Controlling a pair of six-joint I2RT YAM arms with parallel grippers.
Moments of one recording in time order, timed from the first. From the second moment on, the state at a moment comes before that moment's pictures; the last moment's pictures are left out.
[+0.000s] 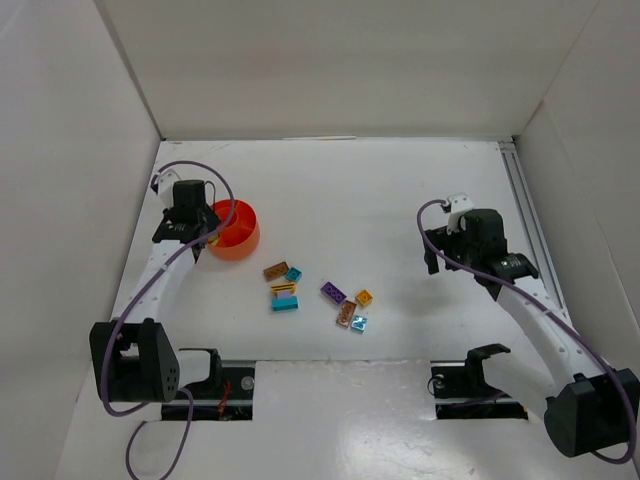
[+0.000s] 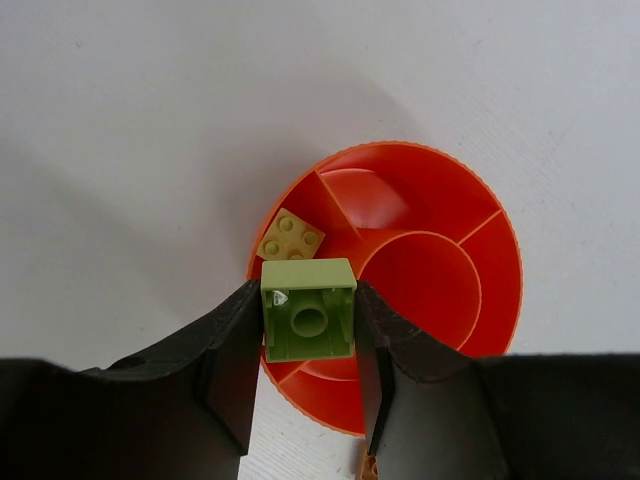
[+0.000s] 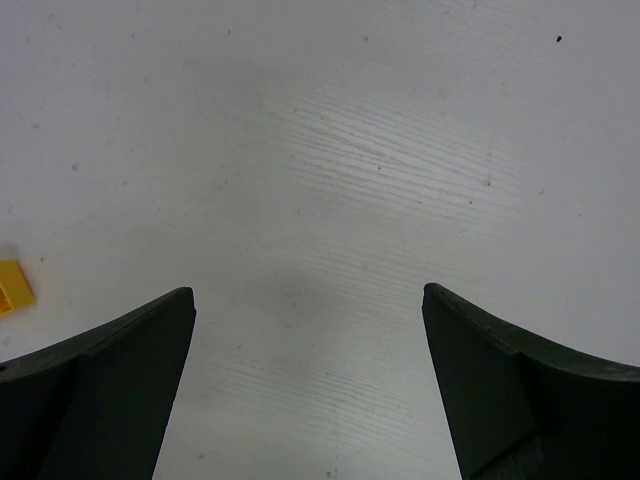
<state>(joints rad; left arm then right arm) -0.03 1.24 0.91 -0.38 -0.34 -0.62 0.22 0.97 0.73 -0.48 -0.02 -0.08</state>
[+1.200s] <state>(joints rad) -0.07 1.02 0.89 -0.43 -0.26 -0.65 0.23 0.96 0.73 -0.48 -0.08 -0.10</state>
